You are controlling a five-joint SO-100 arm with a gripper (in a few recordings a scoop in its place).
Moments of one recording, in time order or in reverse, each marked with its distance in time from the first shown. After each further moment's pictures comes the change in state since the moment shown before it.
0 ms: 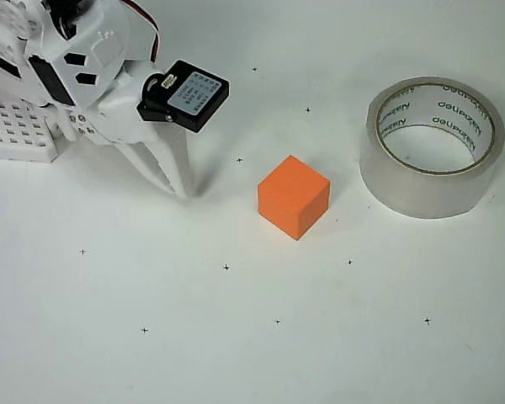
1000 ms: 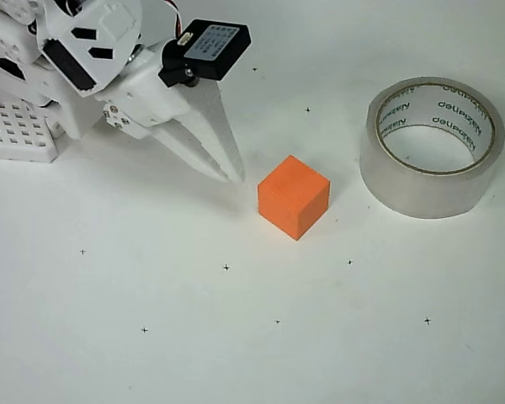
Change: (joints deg) arm -3.8 -2.5 -11.8 -19.8 1.8
